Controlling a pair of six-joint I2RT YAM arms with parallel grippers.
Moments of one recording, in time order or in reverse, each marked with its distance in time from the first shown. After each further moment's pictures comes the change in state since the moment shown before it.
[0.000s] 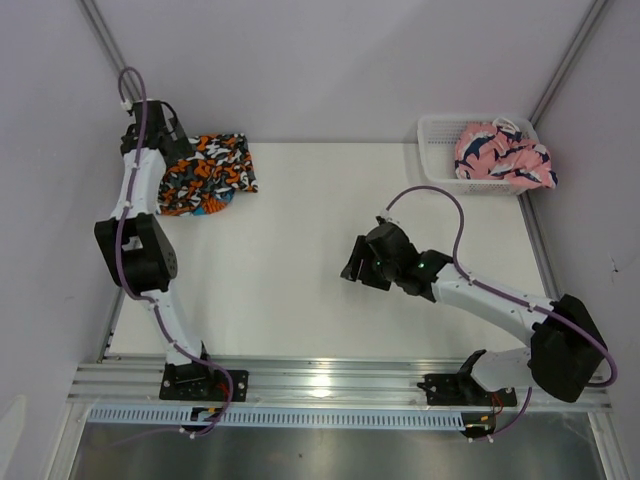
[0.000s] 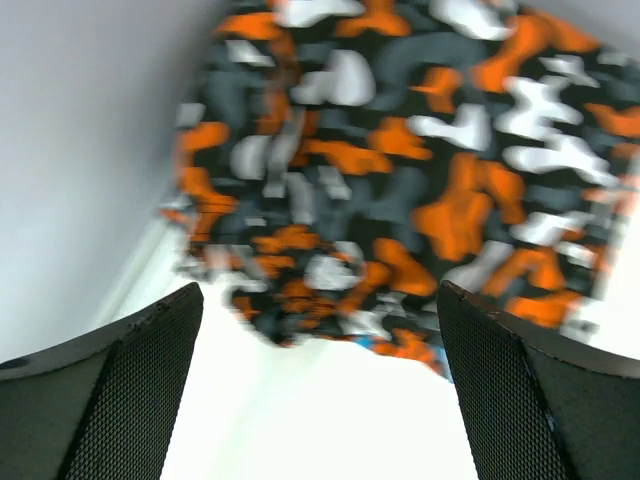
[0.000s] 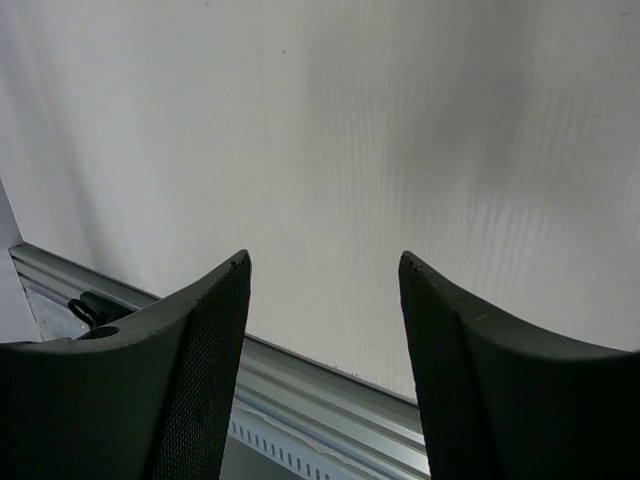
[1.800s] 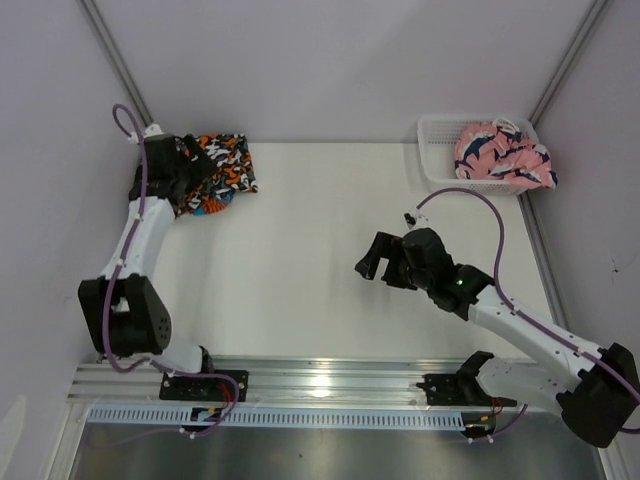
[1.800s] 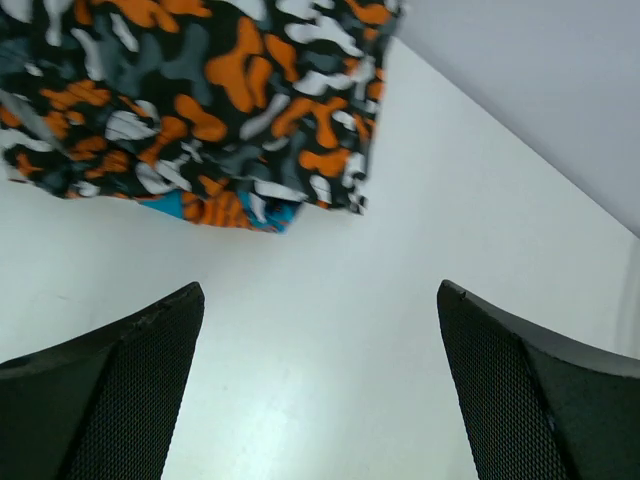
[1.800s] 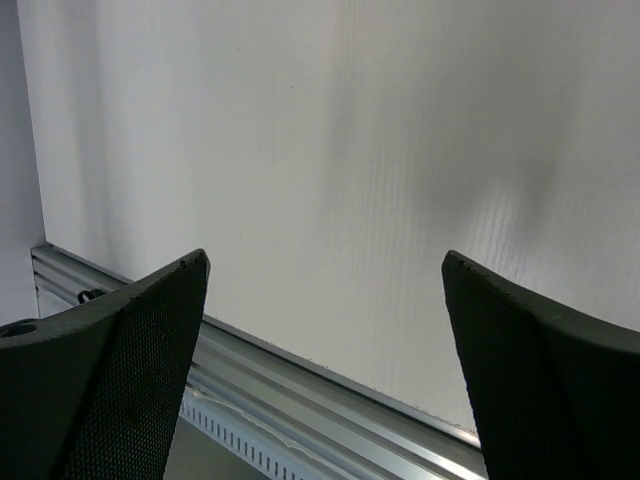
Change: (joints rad) left arm -0.103 -0.460 -0.577 0.277 0.209 -0.315; right arm -0.083 -0.296 -0.136 0.010 -0.002 -0.109
